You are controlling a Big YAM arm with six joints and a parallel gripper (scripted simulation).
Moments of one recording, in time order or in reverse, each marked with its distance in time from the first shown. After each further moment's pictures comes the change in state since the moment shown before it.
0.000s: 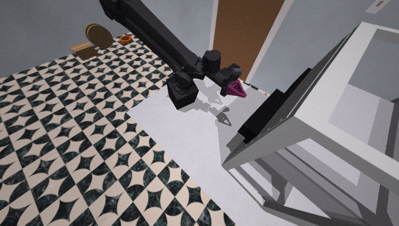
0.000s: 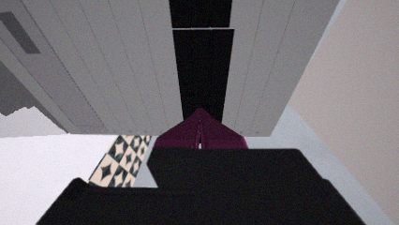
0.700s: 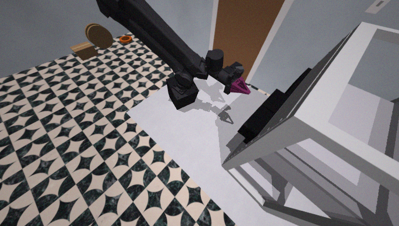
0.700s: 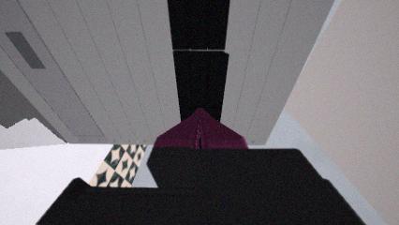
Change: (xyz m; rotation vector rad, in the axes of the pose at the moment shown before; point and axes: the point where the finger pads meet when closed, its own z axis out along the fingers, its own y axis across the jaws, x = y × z) arm -0.025 -0.002 0.002 0.018 -0.036 -0.012
